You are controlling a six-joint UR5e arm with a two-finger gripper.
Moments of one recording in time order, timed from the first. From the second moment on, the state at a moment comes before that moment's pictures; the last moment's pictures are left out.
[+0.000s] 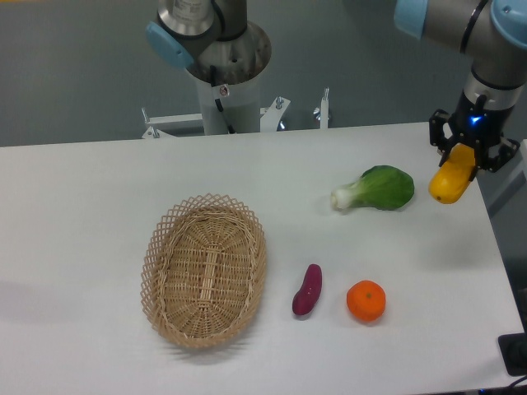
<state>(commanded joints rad) 2.91 -1.89 -1.48 -1.23 1.49 1.58</state>
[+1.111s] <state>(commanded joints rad) 2.73 -1.89 -1.52 -1.14 1.49 1.22</state>
